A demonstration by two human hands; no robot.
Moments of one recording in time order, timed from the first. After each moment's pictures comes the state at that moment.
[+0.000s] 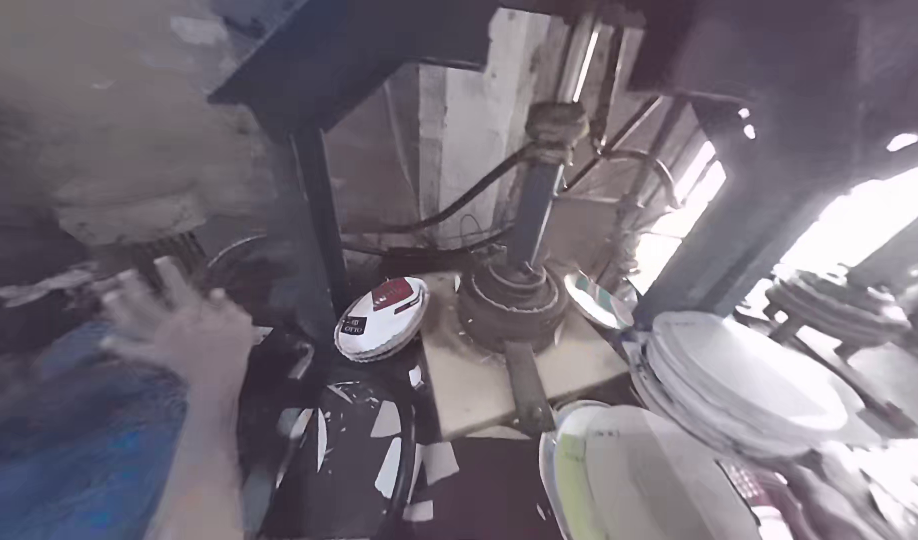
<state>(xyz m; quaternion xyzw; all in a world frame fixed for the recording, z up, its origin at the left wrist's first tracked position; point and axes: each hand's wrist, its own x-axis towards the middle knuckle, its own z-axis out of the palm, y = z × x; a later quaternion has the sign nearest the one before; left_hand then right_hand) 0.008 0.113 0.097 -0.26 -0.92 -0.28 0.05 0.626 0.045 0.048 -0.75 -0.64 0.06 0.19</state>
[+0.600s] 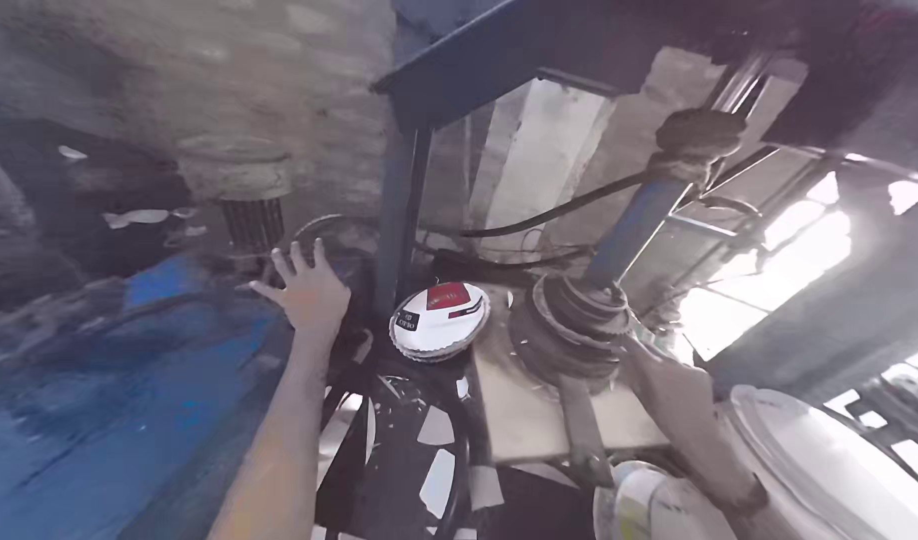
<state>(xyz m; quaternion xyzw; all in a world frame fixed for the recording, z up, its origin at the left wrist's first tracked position) -0.041 0.146 0.041 -0.33 -0.89 -0.32 0.08 0.413 0.193 0.101 -0.46 -0.83 -0.24 0.21</state>
